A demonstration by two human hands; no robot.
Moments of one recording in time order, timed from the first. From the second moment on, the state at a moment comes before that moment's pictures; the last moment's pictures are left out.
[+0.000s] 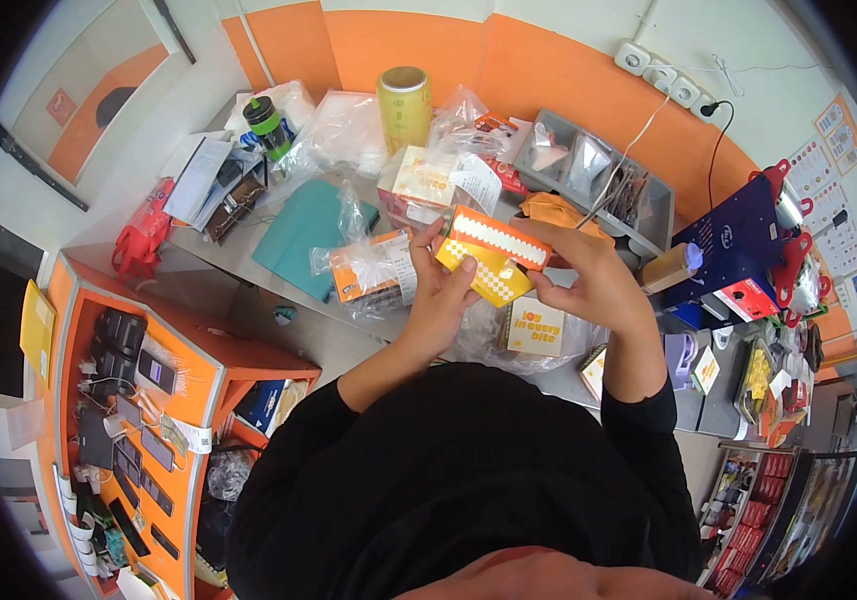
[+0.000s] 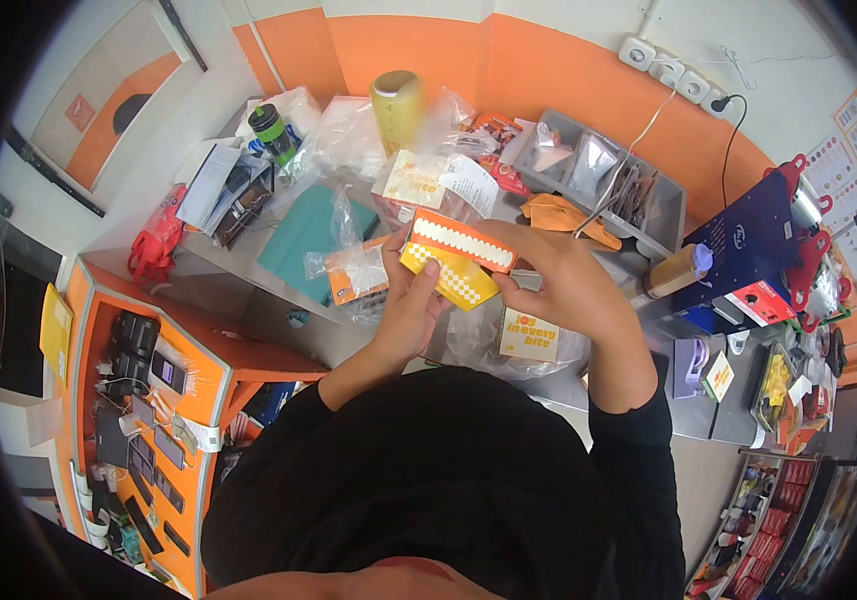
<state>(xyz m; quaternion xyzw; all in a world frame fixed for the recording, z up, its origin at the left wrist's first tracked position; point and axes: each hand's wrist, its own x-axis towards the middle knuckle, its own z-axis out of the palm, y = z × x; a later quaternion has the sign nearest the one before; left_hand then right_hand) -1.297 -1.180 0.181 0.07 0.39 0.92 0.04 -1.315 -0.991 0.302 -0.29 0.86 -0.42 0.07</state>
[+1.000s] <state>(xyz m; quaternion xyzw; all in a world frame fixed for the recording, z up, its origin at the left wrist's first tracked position) -1.308 -1.173 0.183 0.14 0.59 0.79 -0.08 -1.309 -1.006 0.266 -0.35 0.83 -0.38 -0.21</state>
